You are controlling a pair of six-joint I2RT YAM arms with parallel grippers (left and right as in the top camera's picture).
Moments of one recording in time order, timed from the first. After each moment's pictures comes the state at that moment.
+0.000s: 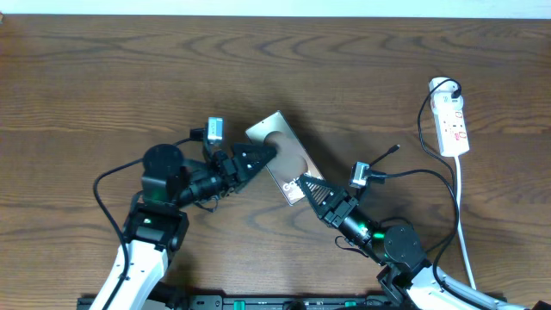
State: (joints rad) left arm -0.24 1.02 0.50 0.25 0.86 -1.20; right arm 0.76 1.11 0.10 1.15 -0.13 1.48
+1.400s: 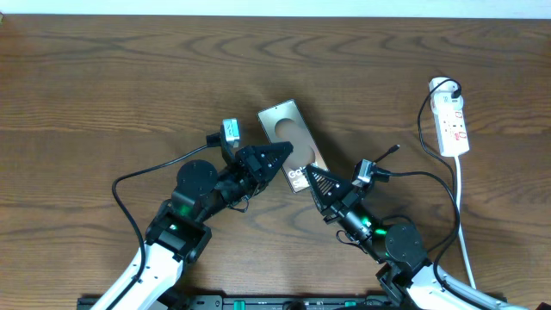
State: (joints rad) left arm -0.51 1.03 0.48 0.43 0.44 -1.42; right arm 0.76 1.10 0.12 1.15 -0.05 1.67
